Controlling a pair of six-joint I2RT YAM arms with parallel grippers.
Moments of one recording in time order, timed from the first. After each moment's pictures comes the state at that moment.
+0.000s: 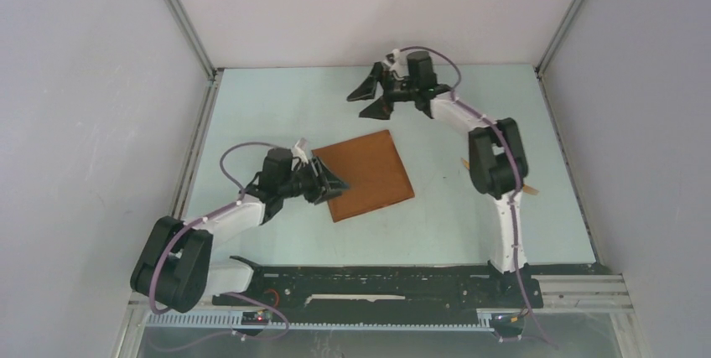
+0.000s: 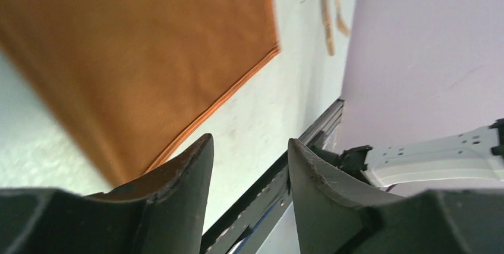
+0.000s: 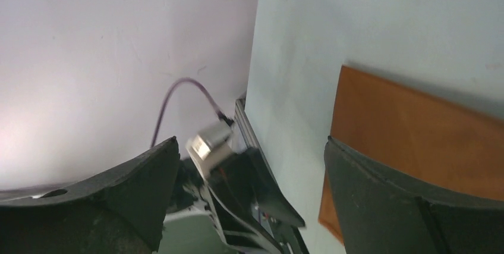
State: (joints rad) left arm -0.37 1.27 0.42 0.21 0.56 -0.97; right arm 0.41 2.30 1.87 -0.04 -0.92 1.00
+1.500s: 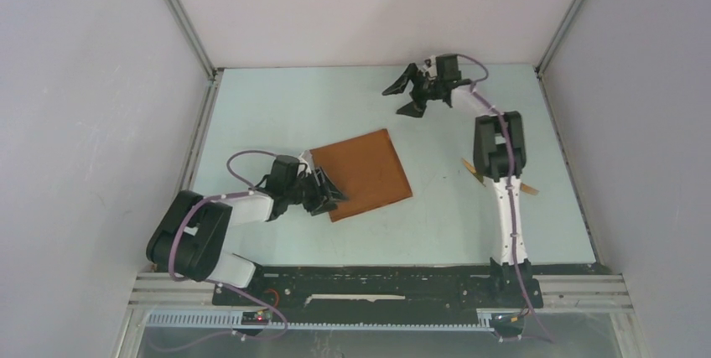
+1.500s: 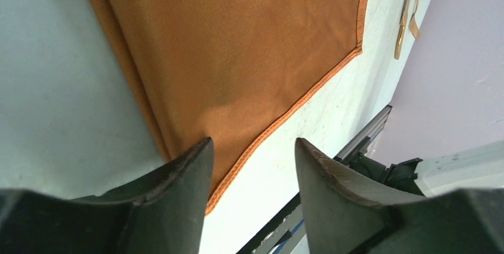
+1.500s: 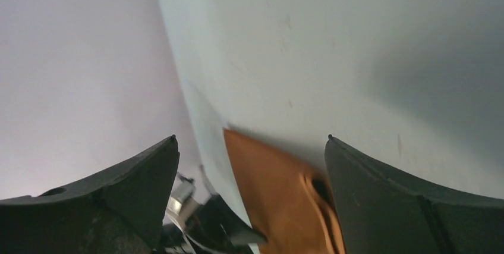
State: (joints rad) left arm -0.36 1.46 0.43 0.24 0.52 -0.90; right arm 0.19 2.55 2.06 -0.17 -0.82 0.95
